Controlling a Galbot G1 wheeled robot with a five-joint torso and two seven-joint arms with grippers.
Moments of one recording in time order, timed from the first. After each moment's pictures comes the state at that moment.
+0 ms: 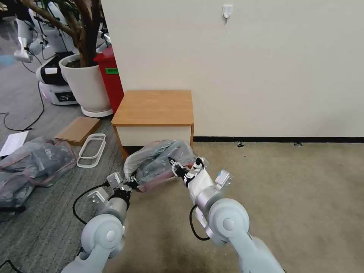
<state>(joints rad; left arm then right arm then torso) 1.40 -1.24 -0.42 -2.08 -0.96 0.30 -0.50 -1.13 1.37 -0.03 2.07 1.17 -0.26 0.53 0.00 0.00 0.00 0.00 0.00</state>
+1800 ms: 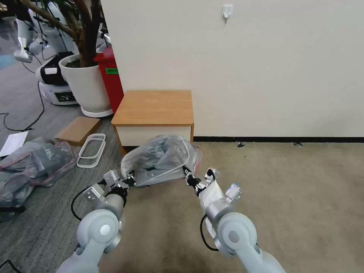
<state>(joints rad) 1.39 -1.23 -0.46 -2.11 -1.08 0.35 -0.56 -1.23 1.31 0.04 2.01 1.06 -0.15 0.39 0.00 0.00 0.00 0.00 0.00</state>
